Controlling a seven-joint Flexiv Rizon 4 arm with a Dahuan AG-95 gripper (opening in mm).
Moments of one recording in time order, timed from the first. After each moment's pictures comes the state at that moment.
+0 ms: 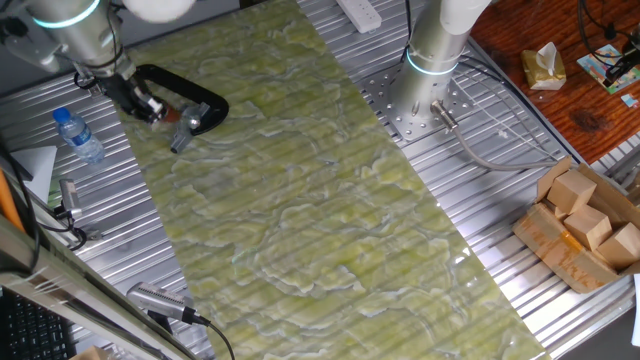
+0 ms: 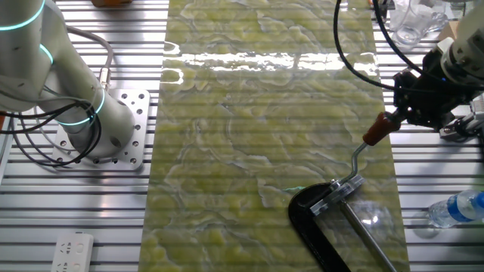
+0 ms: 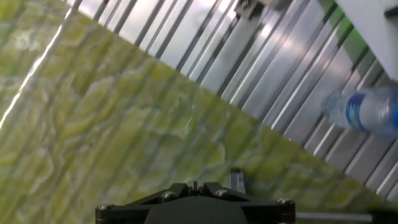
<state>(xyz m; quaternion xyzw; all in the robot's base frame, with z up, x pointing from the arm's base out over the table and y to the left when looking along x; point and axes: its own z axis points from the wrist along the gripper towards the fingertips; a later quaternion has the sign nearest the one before) 0.644 -0.078 0.218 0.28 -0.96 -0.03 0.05</state>
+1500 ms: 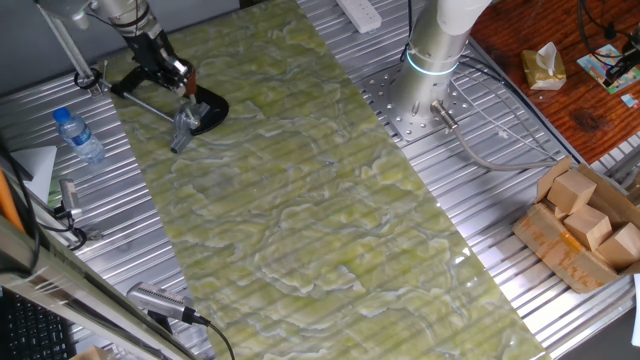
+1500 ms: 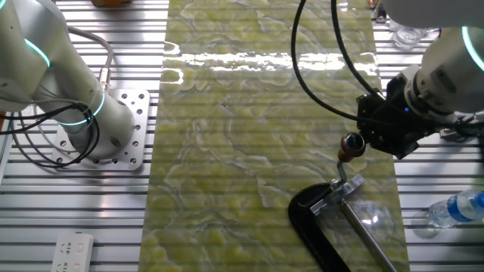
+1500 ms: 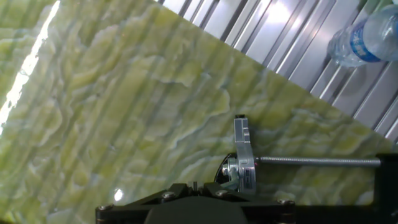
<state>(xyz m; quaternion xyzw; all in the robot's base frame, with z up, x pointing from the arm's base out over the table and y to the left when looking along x) 0.582 -0.117 0.224 0.27 -0.96 -0.05 0.06</state>
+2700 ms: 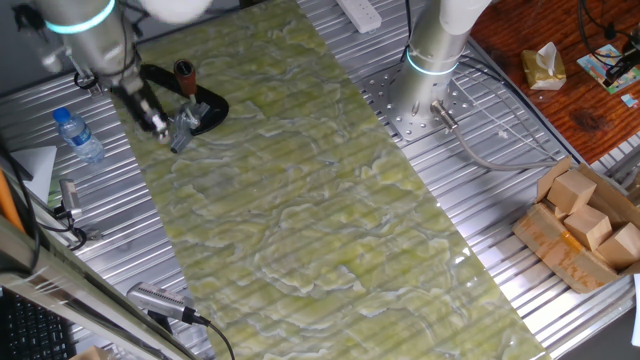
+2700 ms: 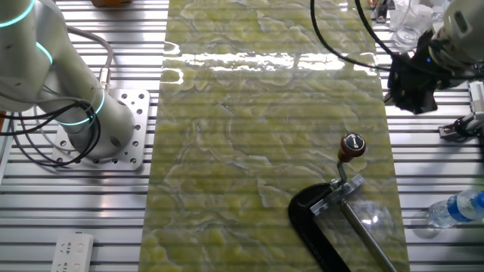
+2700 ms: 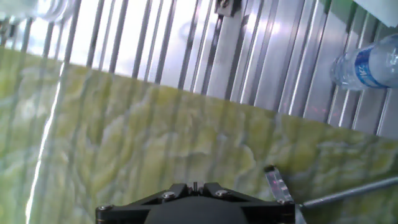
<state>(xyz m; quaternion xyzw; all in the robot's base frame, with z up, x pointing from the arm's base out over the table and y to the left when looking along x) 0.654 -0.022 0.203 0.10 -0.99 -0.04 0.03</state>
